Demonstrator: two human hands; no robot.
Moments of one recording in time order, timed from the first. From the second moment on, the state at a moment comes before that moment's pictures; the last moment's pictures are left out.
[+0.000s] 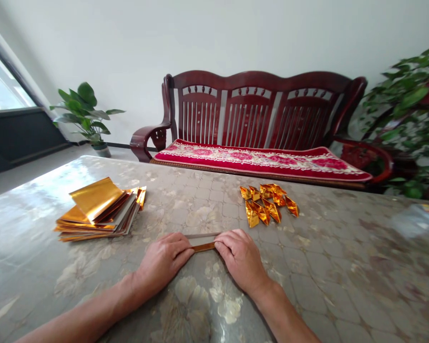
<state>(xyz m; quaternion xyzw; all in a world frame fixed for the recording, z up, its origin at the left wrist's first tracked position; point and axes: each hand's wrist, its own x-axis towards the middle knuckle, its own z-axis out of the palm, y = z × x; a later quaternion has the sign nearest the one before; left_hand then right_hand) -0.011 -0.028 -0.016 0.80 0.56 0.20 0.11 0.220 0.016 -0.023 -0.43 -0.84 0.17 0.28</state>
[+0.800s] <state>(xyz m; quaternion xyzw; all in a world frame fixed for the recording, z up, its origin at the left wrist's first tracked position) -0.012 -0.019 -0.010 0.73 0.66 0.16 0.11 0.204 0.018 -0.025 -0.55 -0.79 0.11 0.24</state>
